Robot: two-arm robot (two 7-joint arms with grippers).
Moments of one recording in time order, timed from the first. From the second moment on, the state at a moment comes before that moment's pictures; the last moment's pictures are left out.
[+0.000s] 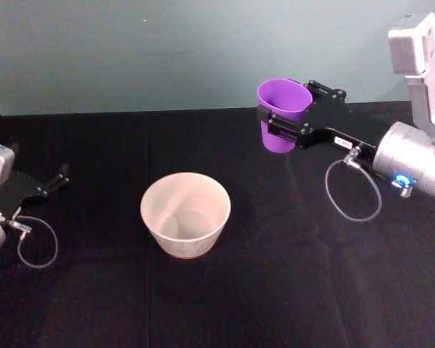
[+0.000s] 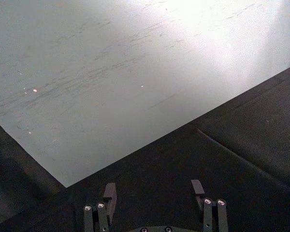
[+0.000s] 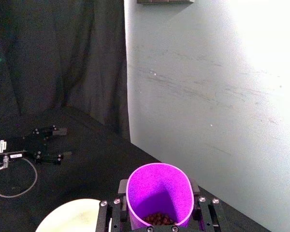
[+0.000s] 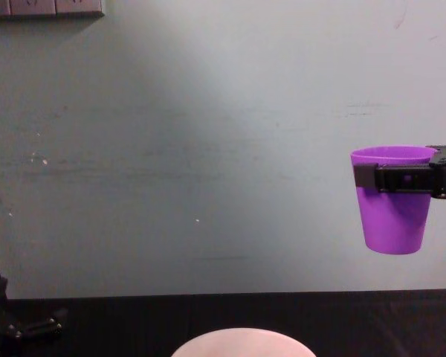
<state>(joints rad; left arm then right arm) -0.20 0.60 0.45 -1.41 -0.25 -0.12 0.03 0.22 0.62 -0.27 -1.79 0.48 0.23 0.43</state>
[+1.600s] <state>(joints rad) -0.20 0.60 0.45 -1.41 -0.25 -0.12 0.03 0.22 0.62 -0.27 -1.79 0.48 0.23 0.43</state>
